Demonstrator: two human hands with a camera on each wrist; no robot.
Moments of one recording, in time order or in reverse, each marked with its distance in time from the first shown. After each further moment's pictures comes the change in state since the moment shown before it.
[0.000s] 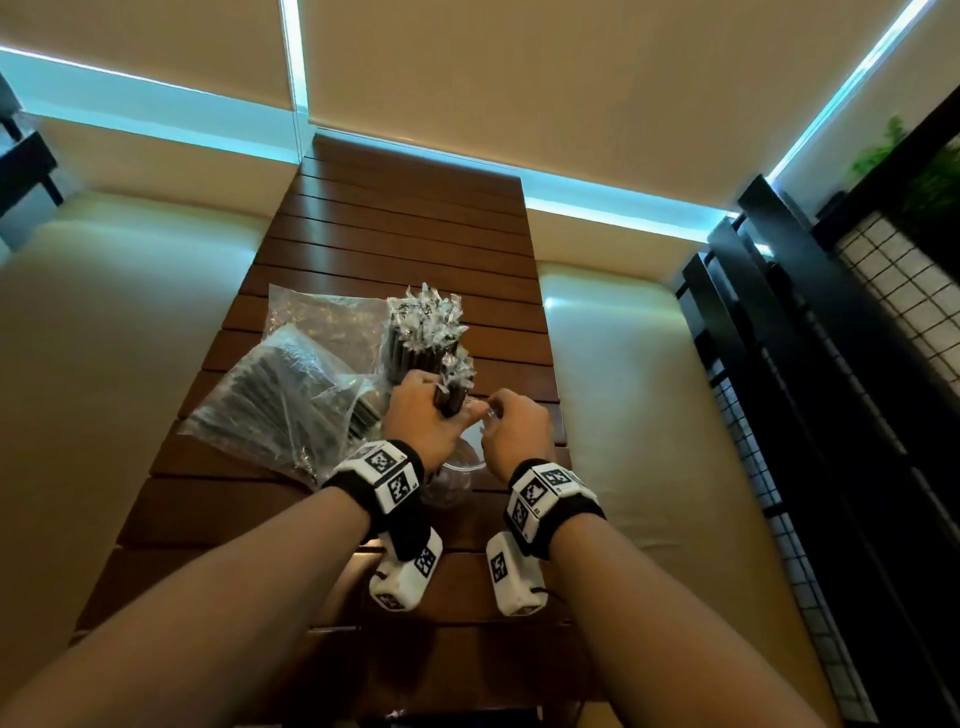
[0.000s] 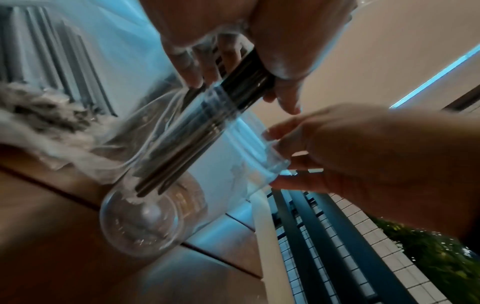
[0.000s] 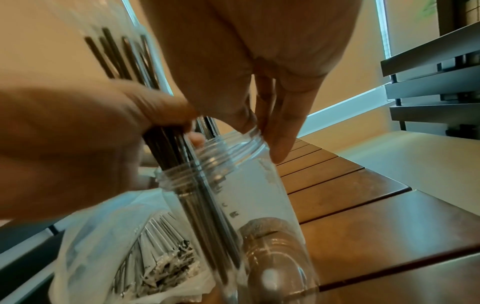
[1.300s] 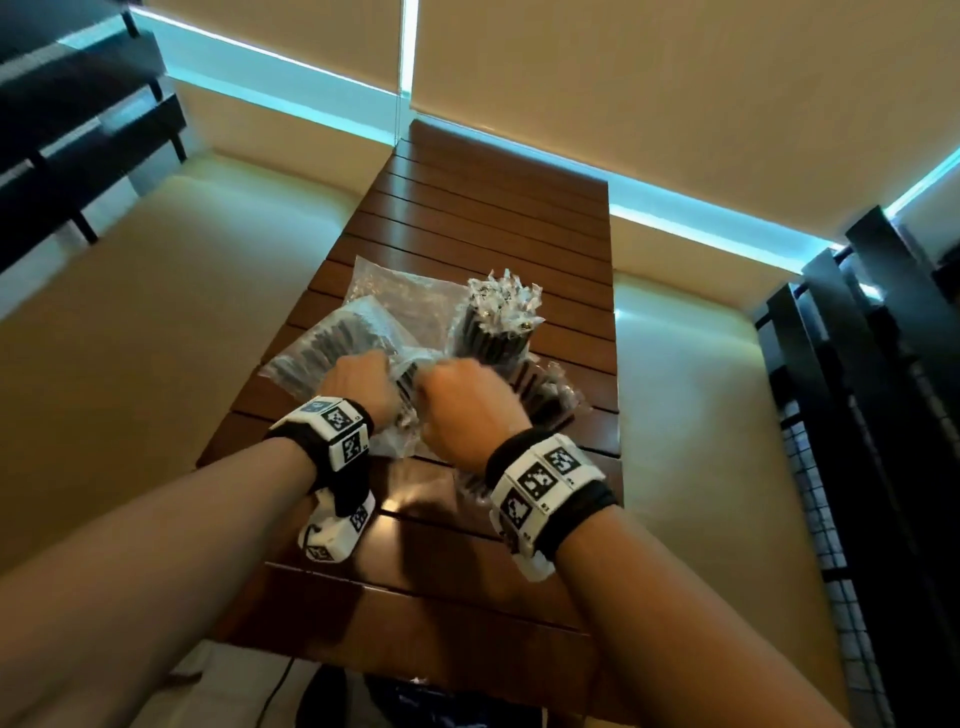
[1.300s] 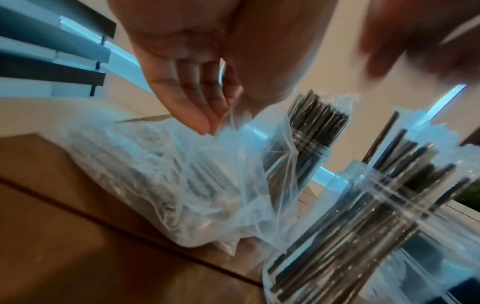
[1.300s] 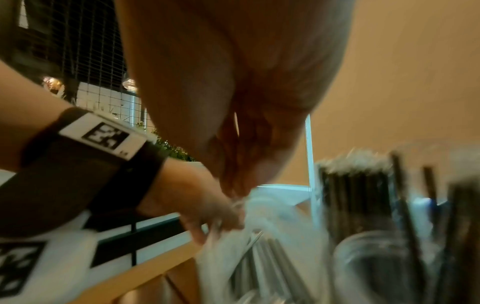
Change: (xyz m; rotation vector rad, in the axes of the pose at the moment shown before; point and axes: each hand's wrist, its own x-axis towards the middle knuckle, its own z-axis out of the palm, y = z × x) left_hand -0.002 -0.058 -0.105 0.656 0.024 -0.284; right_hand -0.047 -0.114 -0.001 -0.281 -0.219 -0.833
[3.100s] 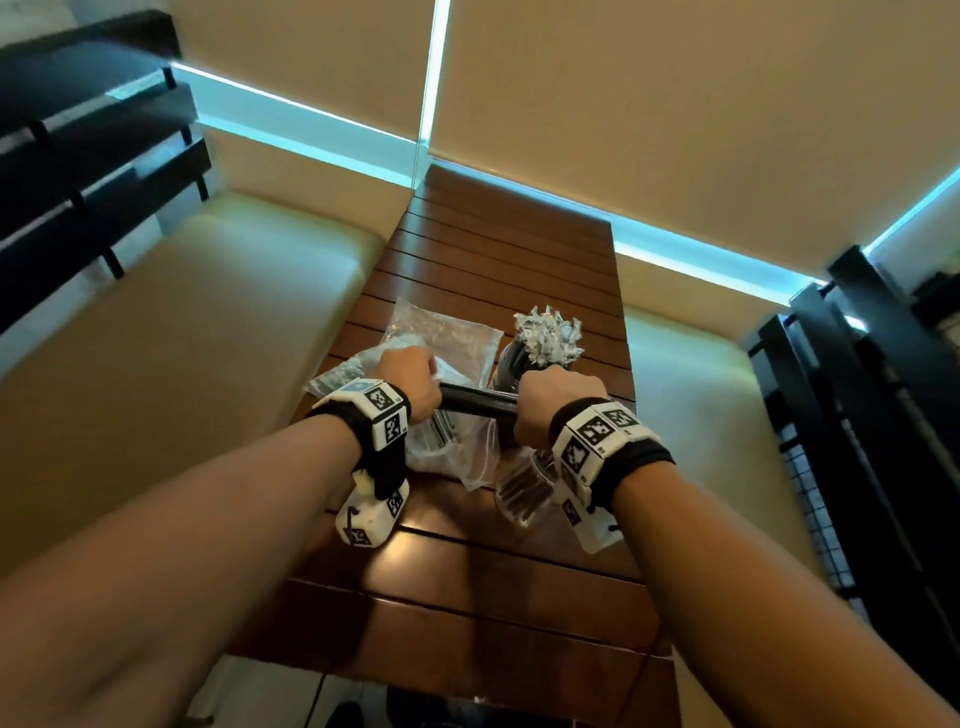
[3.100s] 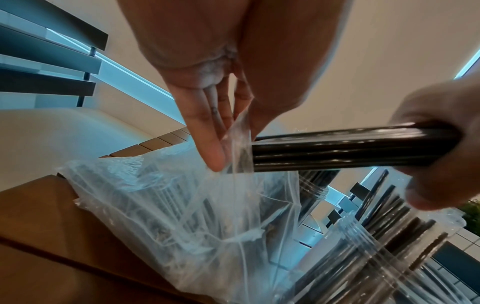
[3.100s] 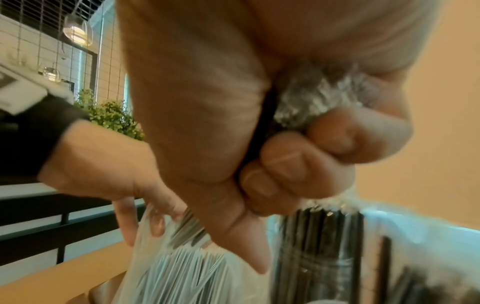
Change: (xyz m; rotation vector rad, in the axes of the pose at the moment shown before) left_hand 0.005 -0.015 -0.054 -0.110 0.031 0.171; right_hand 0.022 -0.018 -0.045 -0.358 -0.397 0.441
